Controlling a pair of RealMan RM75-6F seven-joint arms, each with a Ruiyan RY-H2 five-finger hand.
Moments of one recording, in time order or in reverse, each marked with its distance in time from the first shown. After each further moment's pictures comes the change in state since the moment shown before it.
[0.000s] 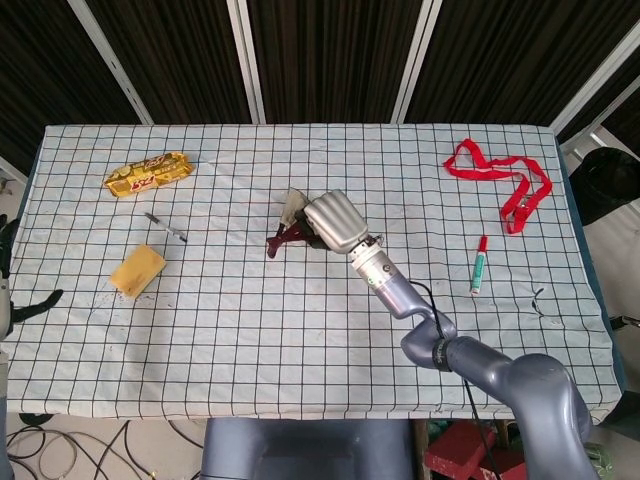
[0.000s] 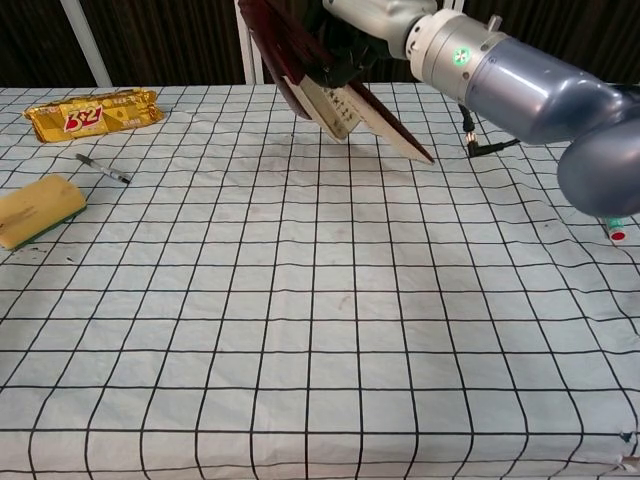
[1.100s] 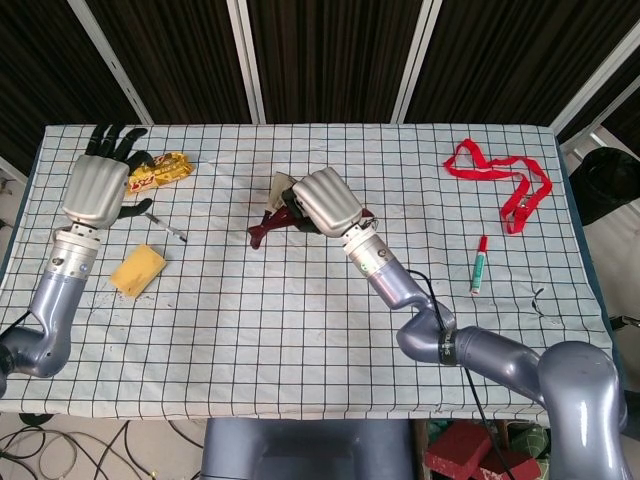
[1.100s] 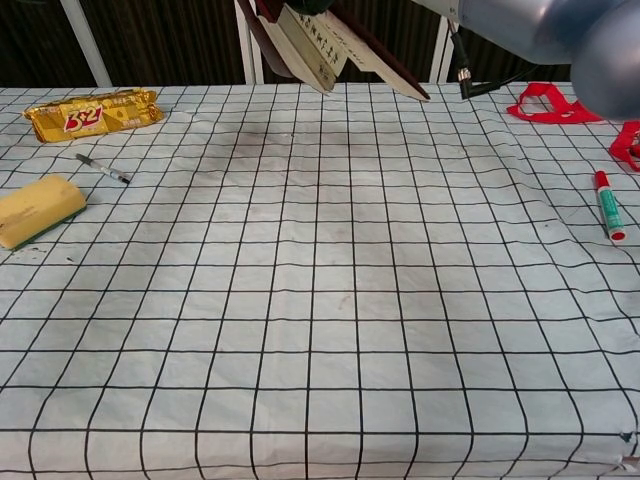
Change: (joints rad) left arm -0.502 -0.085 -0.118 0.290 0.006 -0.415 0.106; right arm 0.038 0.157 0.091 -0.269 0.149 -0.068 -0.158
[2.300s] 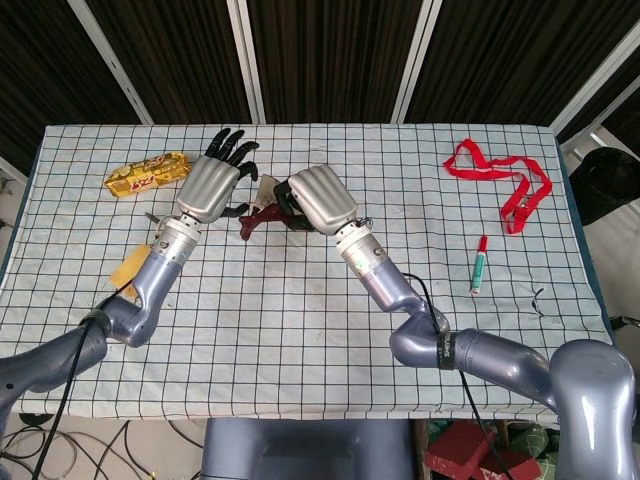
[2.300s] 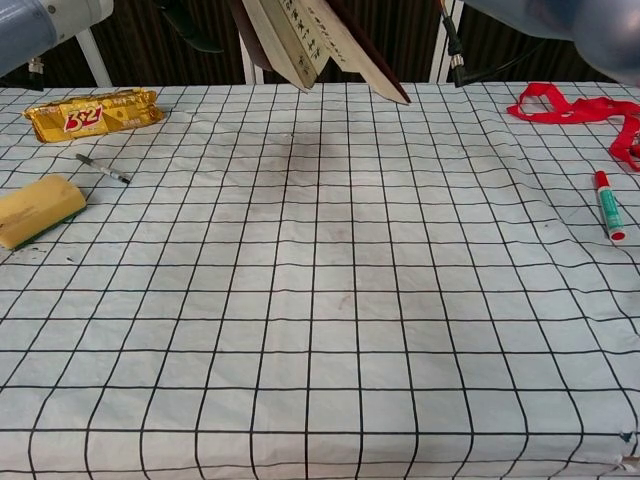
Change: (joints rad) left arm -0.281 -0.307 0.028 0.275 0.018 -0.096 -0.095; right arm 0.007 0.039 0.060 -0.140 0.141 -0.019 -0.022
